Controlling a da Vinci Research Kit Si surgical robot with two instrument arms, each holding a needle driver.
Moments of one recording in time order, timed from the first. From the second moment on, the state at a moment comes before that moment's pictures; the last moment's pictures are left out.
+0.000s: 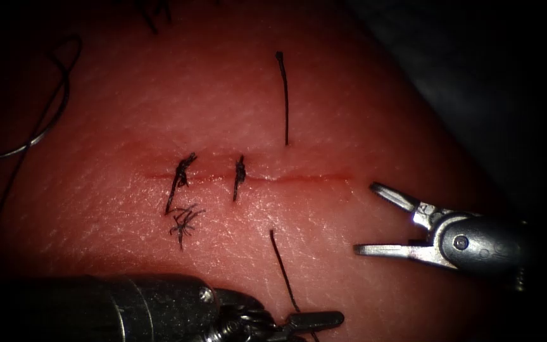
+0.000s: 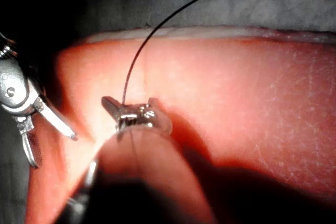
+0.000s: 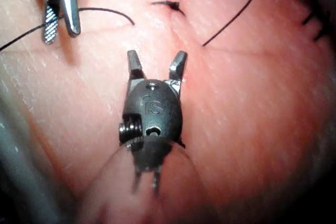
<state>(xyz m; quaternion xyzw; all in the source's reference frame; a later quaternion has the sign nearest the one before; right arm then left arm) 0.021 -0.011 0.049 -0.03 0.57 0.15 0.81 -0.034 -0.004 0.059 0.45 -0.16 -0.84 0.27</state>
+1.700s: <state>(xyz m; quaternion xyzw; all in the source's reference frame) 0.027 -0.007 0.051 0.05 0.65 0.05 0.76 -0.029 0.003 0.058 0.48 -0.15 -0.82 0.29</state>
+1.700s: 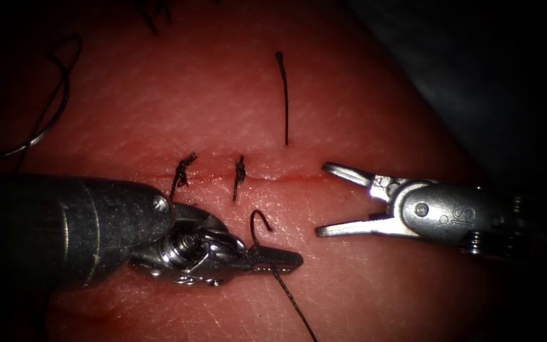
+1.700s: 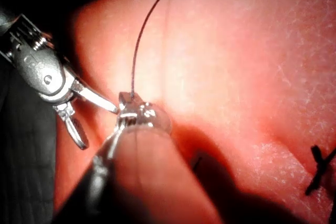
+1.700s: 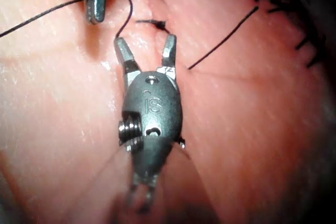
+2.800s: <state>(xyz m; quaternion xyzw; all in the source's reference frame) 0.034 -0.010 0.052 0.09 0.66 0.01 0.75 -0.029 0.004 0.058 0.49 -0.14 -0.81 0.27</state>
